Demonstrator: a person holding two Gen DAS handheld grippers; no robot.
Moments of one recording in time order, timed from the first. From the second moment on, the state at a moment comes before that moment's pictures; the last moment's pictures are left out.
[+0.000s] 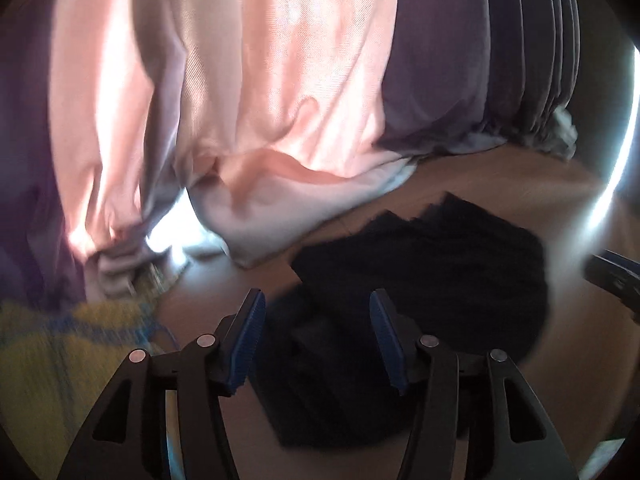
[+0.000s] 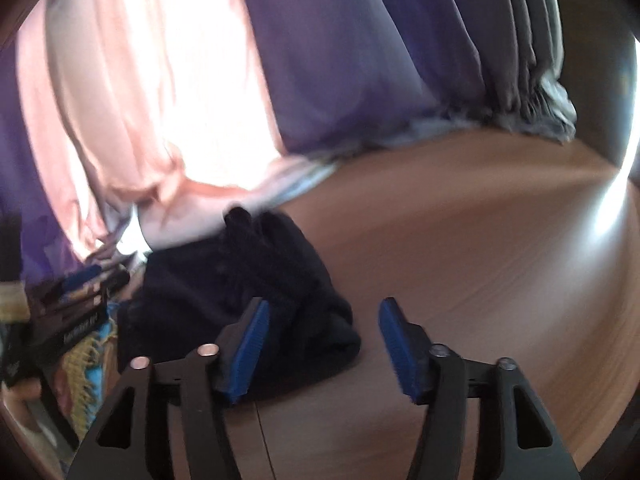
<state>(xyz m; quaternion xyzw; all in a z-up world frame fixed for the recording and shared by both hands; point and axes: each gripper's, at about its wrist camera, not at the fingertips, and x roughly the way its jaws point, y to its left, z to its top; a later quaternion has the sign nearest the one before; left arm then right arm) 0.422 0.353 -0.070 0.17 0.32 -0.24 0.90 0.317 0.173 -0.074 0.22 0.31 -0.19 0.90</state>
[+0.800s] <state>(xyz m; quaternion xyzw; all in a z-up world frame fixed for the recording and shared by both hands) 0.373 0.304 -0.146 0.14 0.39 -0.24 0.88 0.462 0.120 -0.117 0.22 0.41 0.05 0.88</state>
